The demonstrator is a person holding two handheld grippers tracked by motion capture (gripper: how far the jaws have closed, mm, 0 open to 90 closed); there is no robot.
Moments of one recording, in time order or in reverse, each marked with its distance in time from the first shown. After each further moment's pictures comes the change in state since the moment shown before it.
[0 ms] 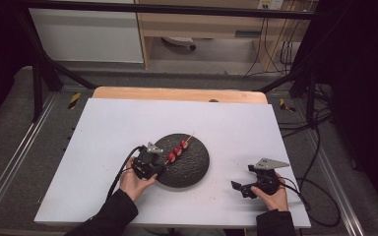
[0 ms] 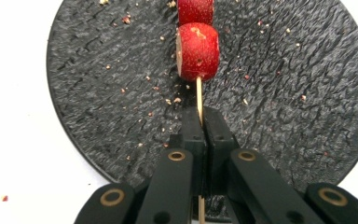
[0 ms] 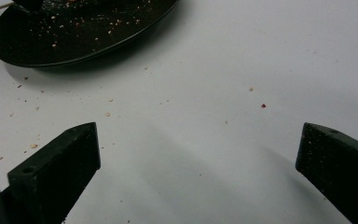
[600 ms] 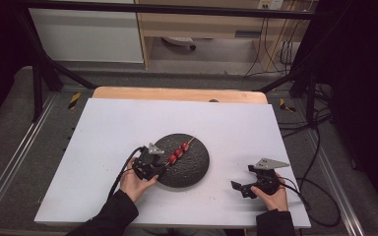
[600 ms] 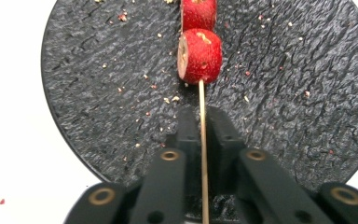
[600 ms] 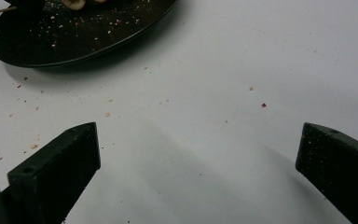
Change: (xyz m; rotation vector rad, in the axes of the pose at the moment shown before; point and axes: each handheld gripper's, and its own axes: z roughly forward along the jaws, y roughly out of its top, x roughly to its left) left arm -0.001 -0.002 -0.001 -0.011 0.008 0.017; right arm 0.000 0.000 0.000 0.002 0.000 0.003
